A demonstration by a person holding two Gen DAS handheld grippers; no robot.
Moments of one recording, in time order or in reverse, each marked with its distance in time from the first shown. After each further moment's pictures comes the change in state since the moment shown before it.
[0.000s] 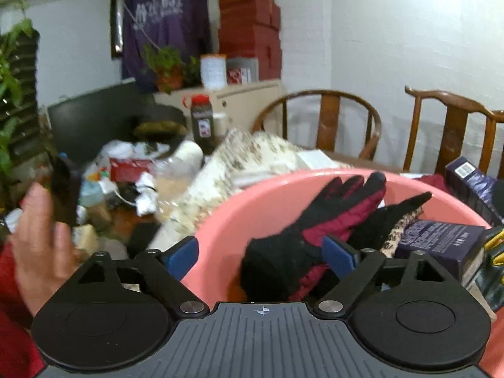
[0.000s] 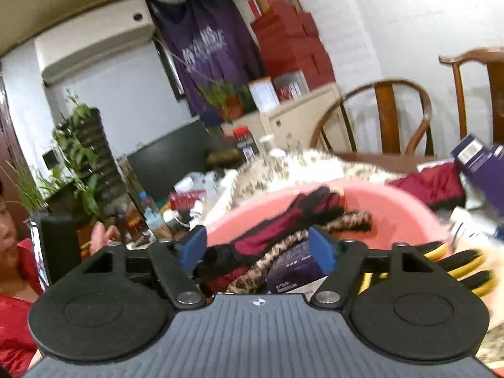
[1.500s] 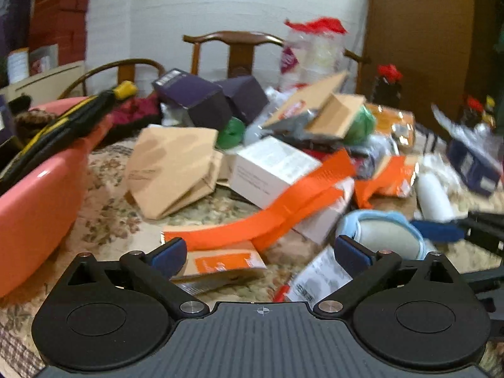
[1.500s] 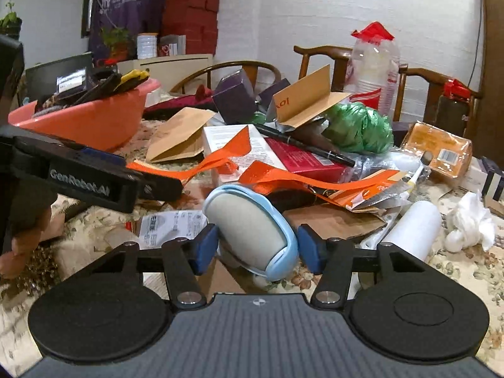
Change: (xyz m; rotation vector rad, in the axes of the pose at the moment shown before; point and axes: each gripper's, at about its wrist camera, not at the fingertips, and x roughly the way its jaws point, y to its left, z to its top) left arm -0.058 -0.295 -0.133 0.249 0.089 -0.592; right arm -0.193 -0.193 -0.154 -0.235 0.085 -0.514
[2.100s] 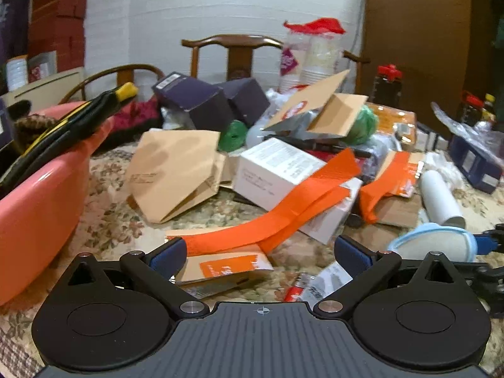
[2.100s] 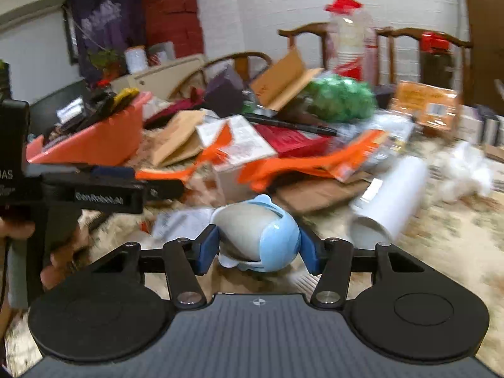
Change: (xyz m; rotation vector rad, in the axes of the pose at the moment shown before) left arm 0.001 0.005 -0.001 0.012 -0.022 -0.007; right arm -0.029 -0.027 -0.005 0.196 0.064 0.050
